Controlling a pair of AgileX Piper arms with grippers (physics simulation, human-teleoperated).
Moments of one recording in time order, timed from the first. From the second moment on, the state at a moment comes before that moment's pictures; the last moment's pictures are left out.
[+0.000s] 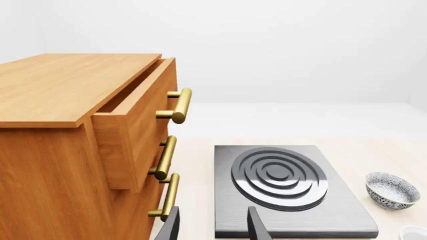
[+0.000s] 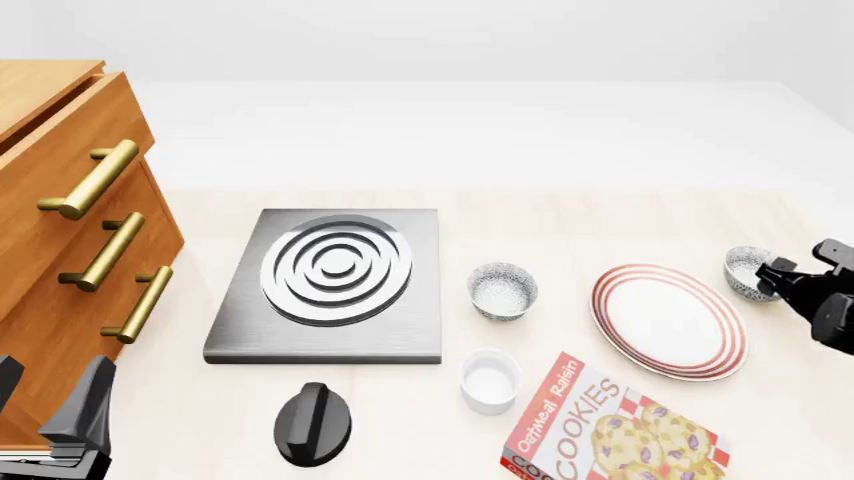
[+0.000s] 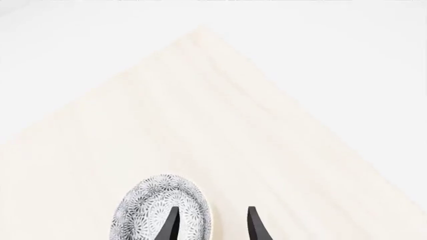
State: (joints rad) left arm 0.00 0.01 0.00 0.00 0.00; right arm -0.52 2.08 -0.98 -0.49 0.16
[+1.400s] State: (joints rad) left arm 0.00 0.01 0.00 0.00 0.00; right arm -0.50 1.95 -0.96 -0.38 0.24
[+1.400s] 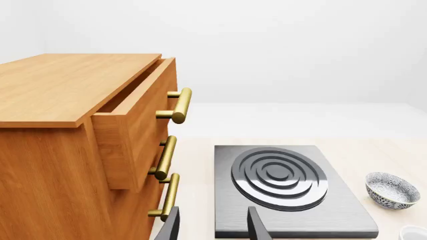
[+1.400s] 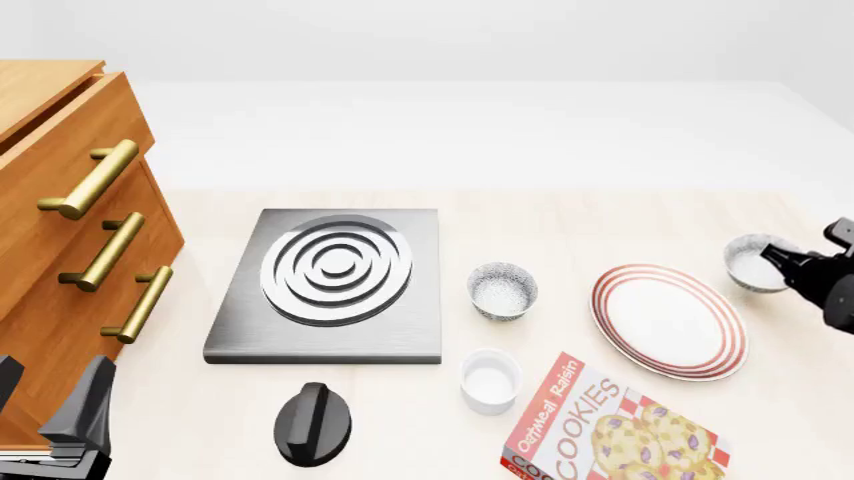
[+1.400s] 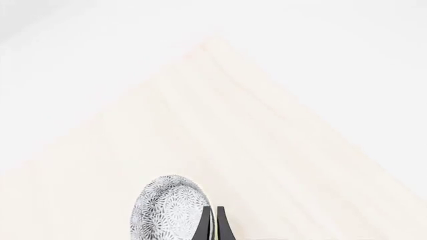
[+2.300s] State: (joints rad) left arm 0.00 0.01 0.00 0.00 0.00; right arm -0.45 1.77 -0.88 -0.34 0.30
